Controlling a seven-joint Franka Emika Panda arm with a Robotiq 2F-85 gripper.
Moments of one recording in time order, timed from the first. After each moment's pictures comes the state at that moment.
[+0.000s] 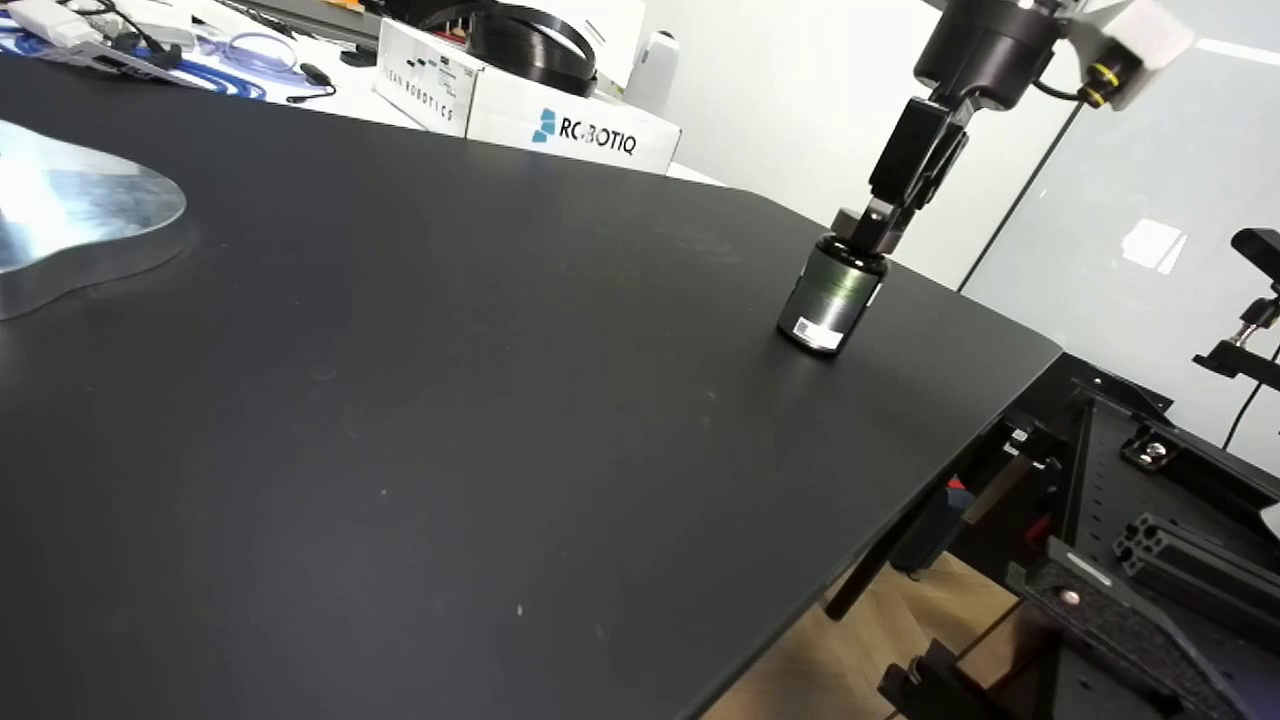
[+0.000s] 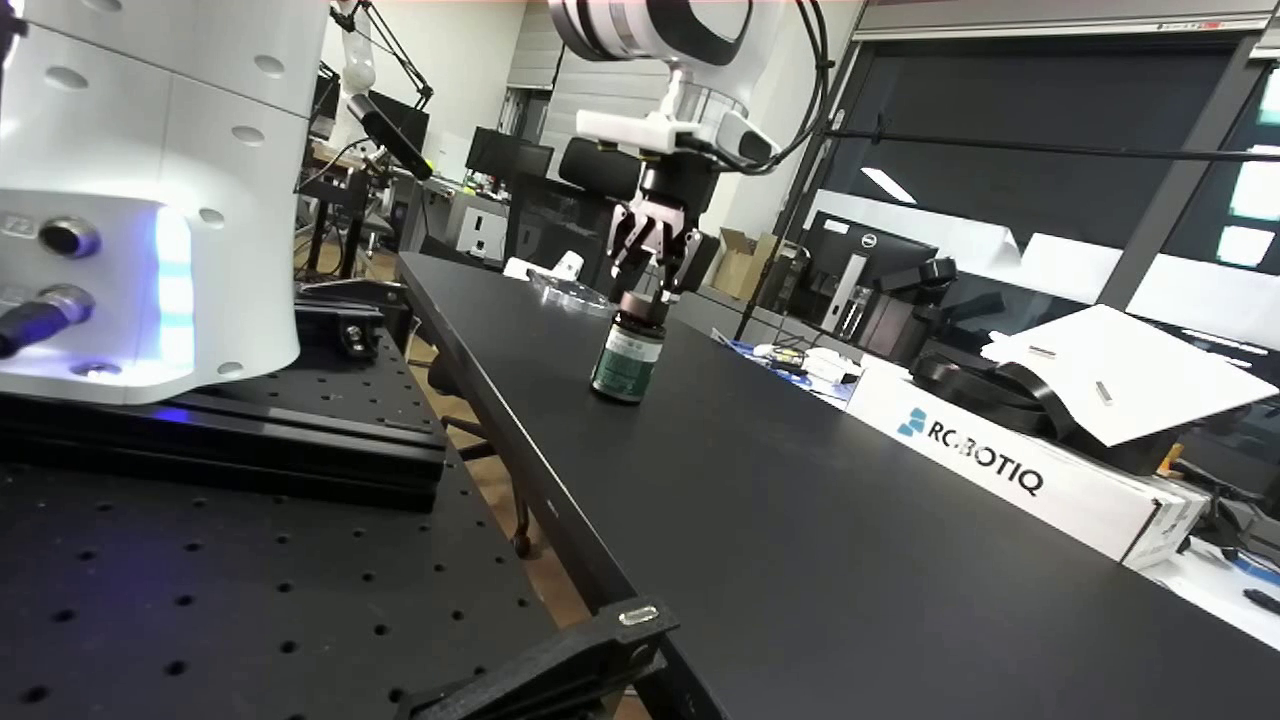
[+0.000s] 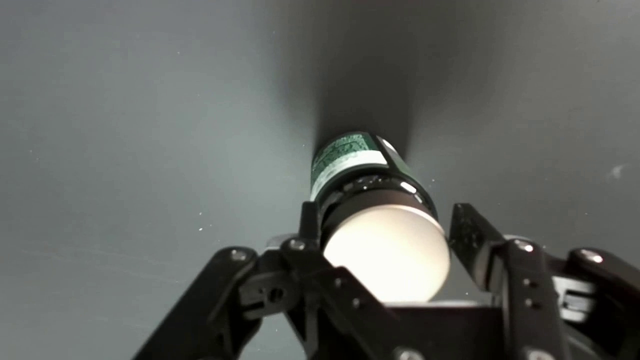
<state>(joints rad) 0.09 -0.07 0.08 -2.79 0.05 2.77 0.02</state>
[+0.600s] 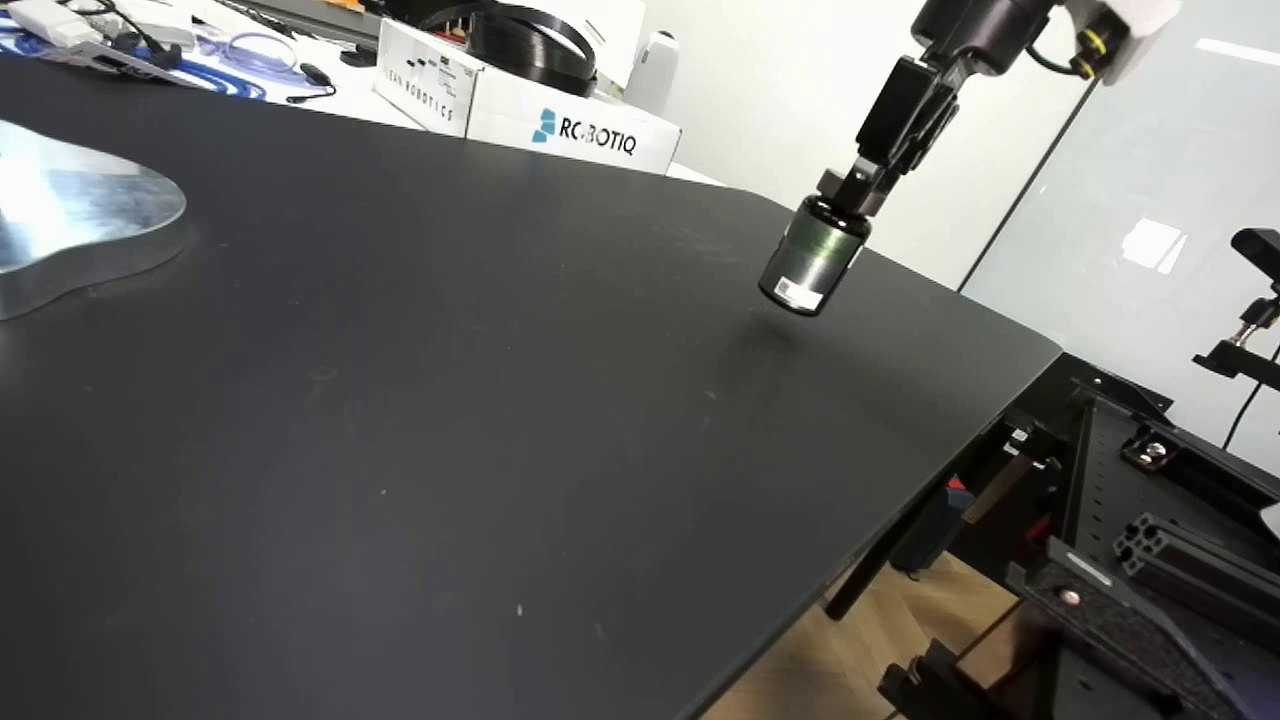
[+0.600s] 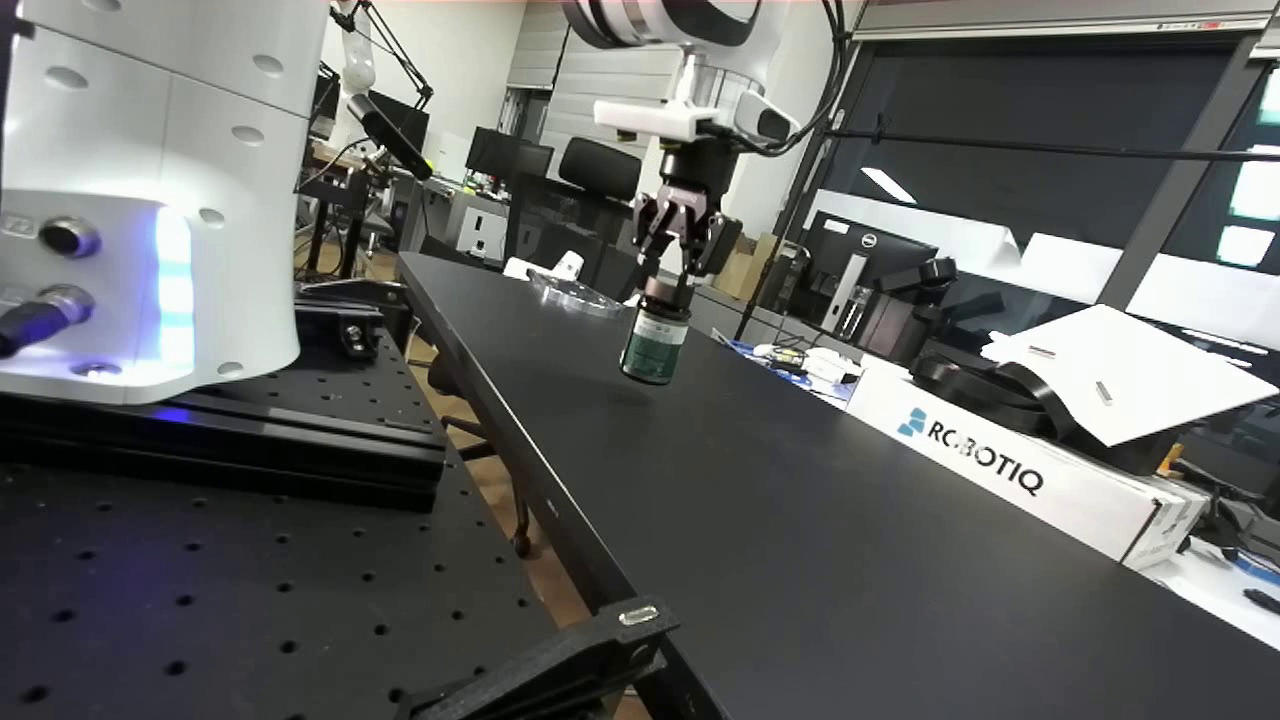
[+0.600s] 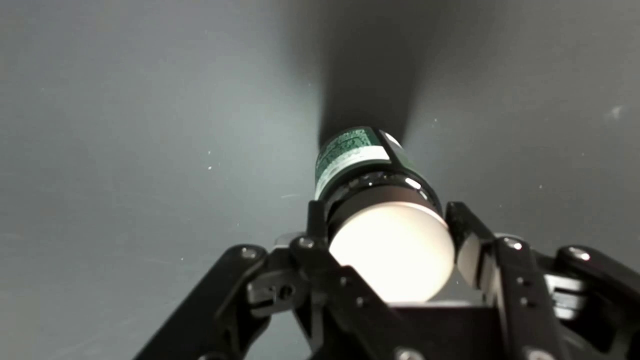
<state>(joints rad) 0.08 -0.11 0.08 -2.78 0.04 2.80 0.02</state>
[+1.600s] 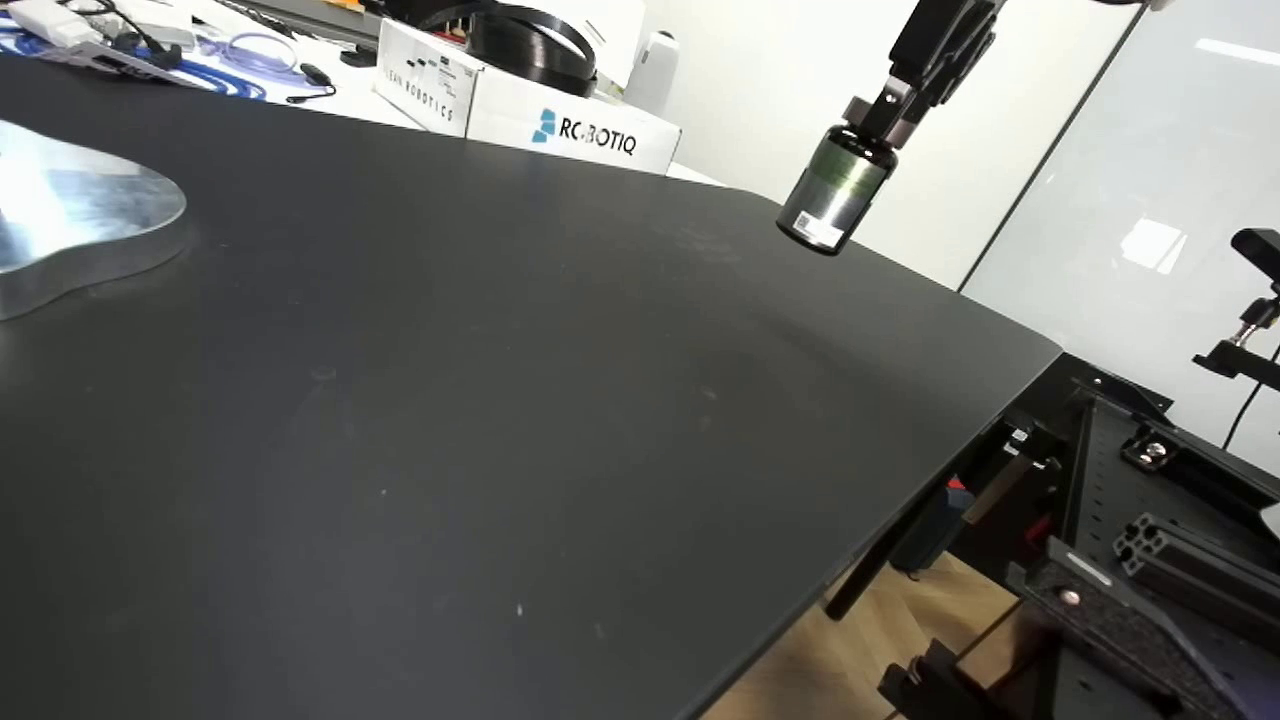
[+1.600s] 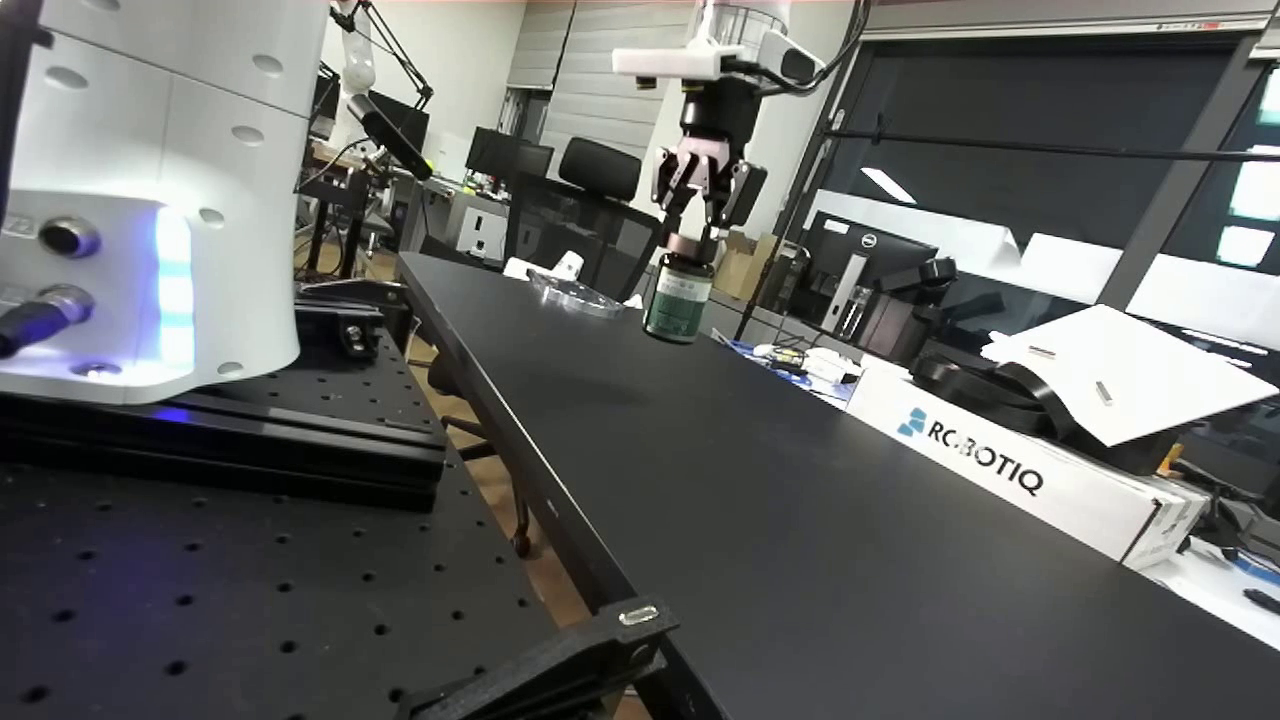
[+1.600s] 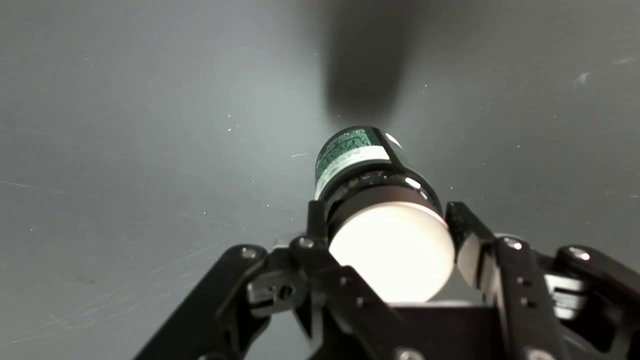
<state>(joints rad) 0.08 -0.26 0.07 -2.77 0.04 2.68 0.02</state>
